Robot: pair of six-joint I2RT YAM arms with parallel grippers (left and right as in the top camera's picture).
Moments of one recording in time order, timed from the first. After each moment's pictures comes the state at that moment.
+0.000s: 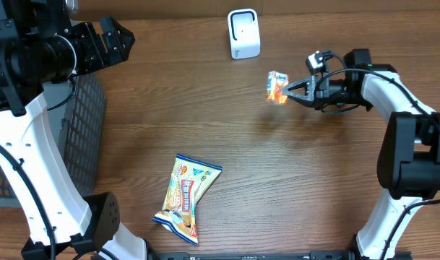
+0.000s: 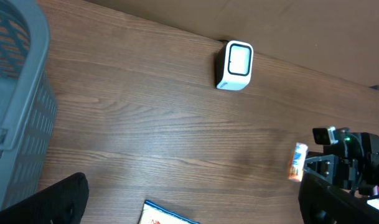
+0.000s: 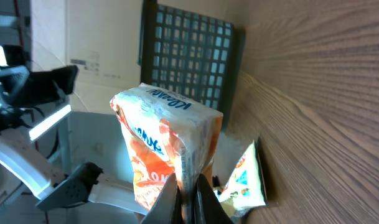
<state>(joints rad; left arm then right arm) 0.16 1.81 2.64 -1.69 0.35 -0.20 -0.04 2.09 1.46 -0.87 -1.53 -0.12</state>
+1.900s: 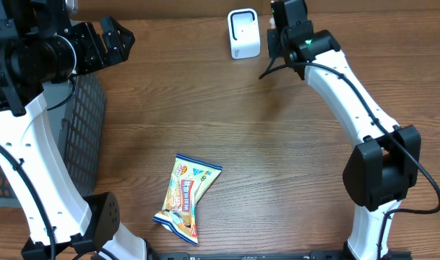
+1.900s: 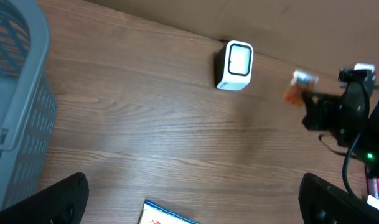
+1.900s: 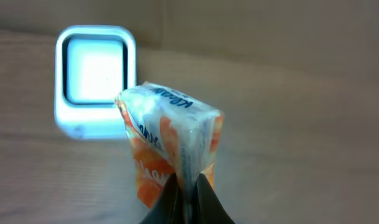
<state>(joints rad) 0.16 1.81 2.64 -1.69 0.35 -0.20 0.36 2.07 1.90 -0.59 0.34 0.06</state>
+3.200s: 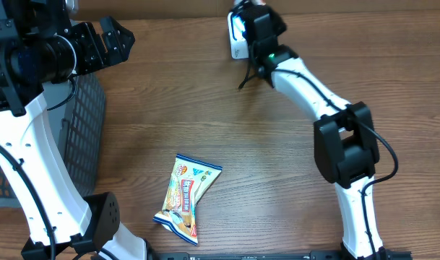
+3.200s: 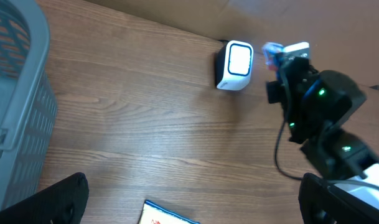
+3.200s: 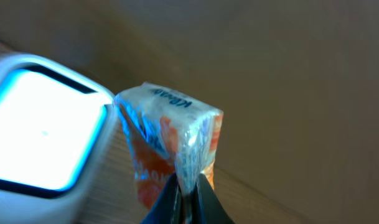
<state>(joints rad) 0.16 1.81 2.64 -1.69 0.35 -0.20 0.41 2.34 1.96 -0.13 0.56 -0.47</state>
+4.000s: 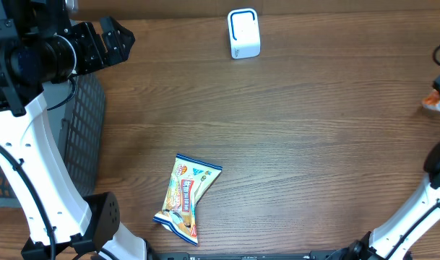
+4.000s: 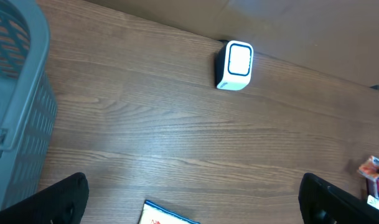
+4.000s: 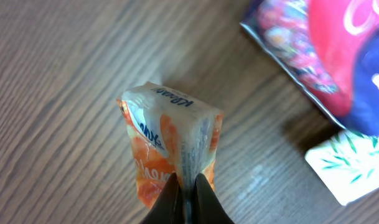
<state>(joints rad) 0.16 1.81 2.64 -1.69 0.35 -0.20 -0.57 2.26 2.08 -1.20 0.06 0.30</state>
